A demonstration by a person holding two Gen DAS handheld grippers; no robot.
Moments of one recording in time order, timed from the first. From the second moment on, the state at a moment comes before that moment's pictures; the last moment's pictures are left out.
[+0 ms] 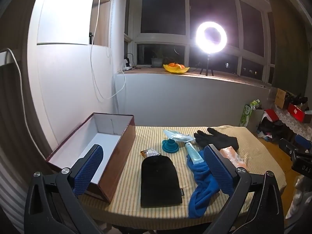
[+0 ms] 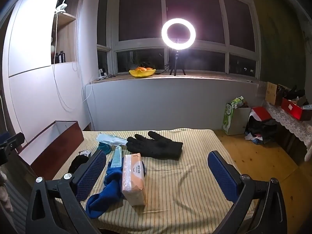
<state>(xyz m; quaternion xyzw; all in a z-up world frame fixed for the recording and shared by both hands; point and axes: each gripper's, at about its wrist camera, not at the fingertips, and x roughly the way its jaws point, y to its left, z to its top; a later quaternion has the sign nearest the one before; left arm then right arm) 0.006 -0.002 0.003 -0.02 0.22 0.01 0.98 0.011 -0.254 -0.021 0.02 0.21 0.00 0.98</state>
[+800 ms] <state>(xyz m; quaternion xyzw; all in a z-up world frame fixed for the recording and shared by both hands) 0.007 -0.009 -0.001 -0.01 0.21 0.01 0.98 0.011 -0.253 -0.032 0.03 0.22 0.01 0.97</state>
